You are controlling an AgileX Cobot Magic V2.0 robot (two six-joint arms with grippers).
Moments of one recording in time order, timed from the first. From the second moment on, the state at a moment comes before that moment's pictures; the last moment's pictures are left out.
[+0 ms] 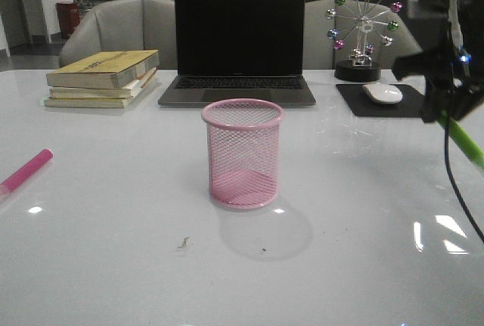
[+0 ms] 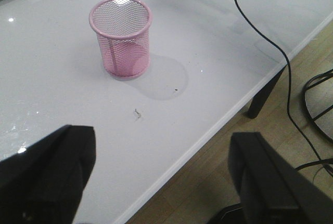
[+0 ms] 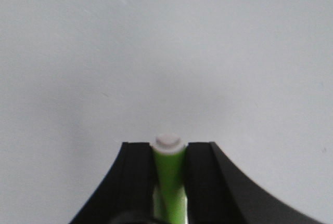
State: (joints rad) left arm -0.72 0.68 -0.68 -0.17 0.68 0.15; right arm 0.11 1.77 -1.25 -0.02 0.52 0.08
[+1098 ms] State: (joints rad) left arm -0.72 0.68 -0.68 -0.17 0.68 0.15; right arm 0.57 1.74 -0.87 -0.05 -0.63 0.09
